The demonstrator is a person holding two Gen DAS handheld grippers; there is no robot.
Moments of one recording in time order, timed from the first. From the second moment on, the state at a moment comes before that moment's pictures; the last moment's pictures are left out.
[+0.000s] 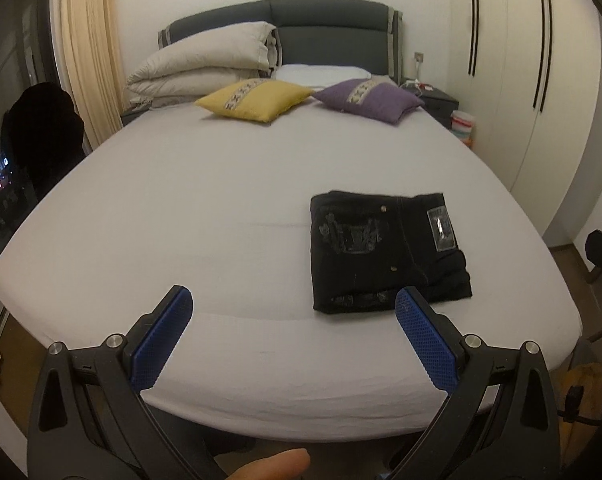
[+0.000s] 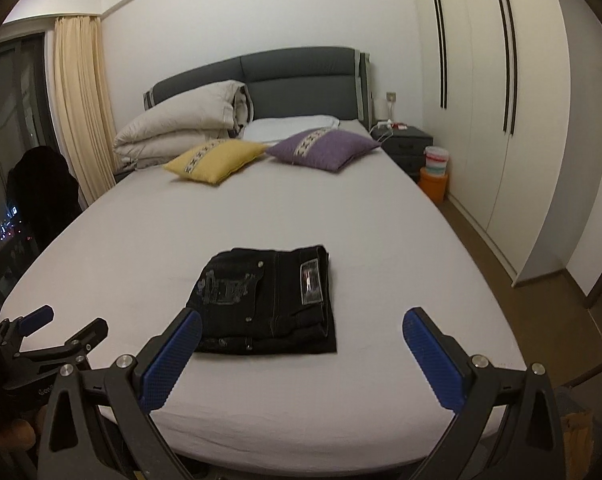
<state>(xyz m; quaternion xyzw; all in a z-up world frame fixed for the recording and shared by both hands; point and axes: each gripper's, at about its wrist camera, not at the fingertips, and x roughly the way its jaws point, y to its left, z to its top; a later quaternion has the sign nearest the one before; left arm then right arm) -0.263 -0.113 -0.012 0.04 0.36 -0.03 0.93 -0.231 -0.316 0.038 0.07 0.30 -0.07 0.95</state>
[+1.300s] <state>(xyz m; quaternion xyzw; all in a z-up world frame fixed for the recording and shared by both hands) -0.242 -0.110 -0.043 0.04 0.40 -0.03 0.91 -0.215 -0.300 0.019 0.06 0.33 -0.06 0.94</state>
